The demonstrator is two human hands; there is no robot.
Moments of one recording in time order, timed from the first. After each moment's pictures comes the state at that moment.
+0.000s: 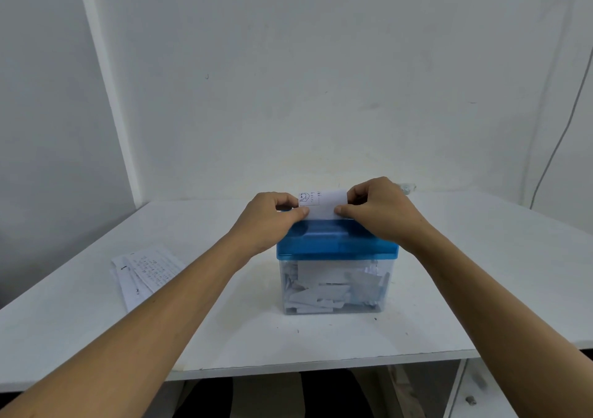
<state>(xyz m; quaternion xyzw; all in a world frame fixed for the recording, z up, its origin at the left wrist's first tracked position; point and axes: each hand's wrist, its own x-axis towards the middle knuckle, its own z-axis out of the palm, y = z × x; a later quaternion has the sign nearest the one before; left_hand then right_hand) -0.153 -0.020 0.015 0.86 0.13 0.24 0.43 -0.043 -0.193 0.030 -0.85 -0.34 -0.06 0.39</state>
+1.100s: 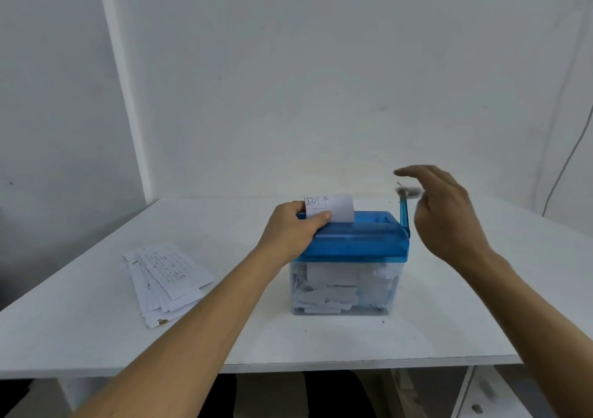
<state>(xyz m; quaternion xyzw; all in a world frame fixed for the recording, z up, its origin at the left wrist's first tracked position) -0.143 -0.041 -0.001 0.81 0.13 0.27 0.51 -0.030 -0.245 0.016 -0.80 -0.36 -0.32 0.36</state>
